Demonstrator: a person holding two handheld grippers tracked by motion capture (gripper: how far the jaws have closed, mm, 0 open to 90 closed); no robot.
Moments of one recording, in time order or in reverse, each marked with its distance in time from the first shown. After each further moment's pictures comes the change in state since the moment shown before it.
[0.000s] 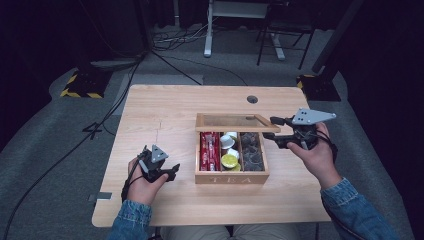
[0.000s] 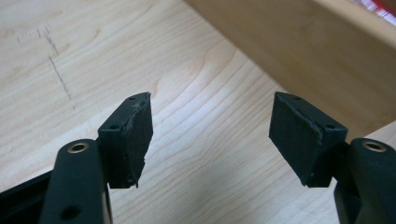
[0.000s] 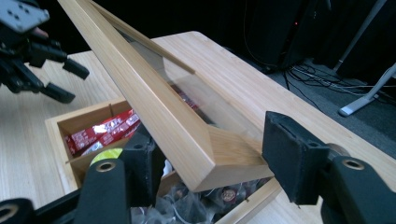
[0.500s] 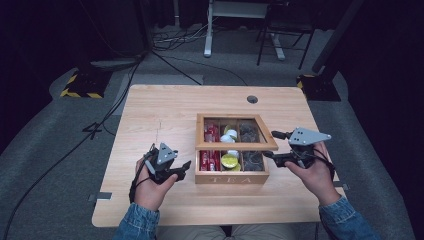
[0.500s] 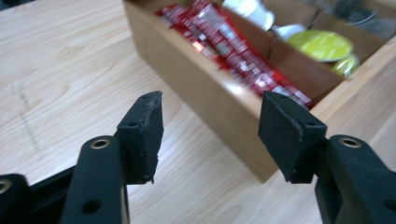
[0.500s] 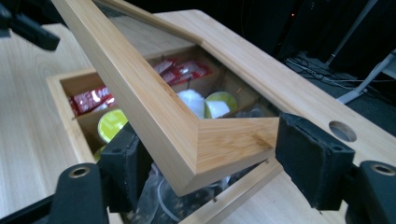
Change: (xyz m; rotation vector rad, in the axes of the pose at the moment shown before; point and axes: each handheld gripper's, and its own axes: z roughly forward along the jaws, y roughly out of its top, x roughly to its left) left arm -0.031 0.029 -0.027 -0.106 -0.059 0.024; right arm 0.027 -0.036 -0.001 0.029 -0.039 -0.046
